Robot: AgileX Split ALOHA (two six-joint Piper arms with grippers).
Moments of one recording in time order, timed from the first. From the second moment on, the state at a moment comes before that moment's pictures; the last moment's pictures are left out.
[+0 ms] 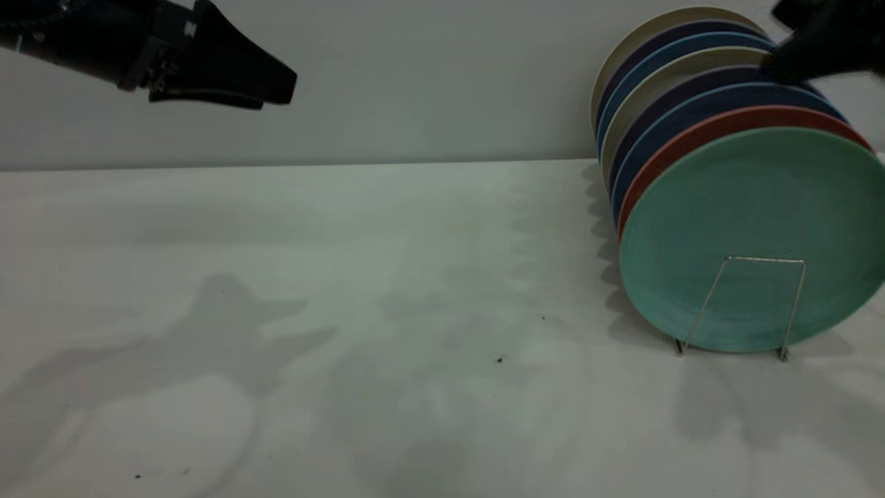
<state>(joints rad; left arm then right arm) 0.00 1.85 -1.10 -1.33 0.75 1.55 0.08 1.49 -0.95 0.84 0.46 -1.82</state>
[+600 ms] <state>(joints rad) 0.01 1.35 -1.10 -0.69 0.90 0.71 0.08 1.06 -0.95 0.46 1.15 -0.60</state>
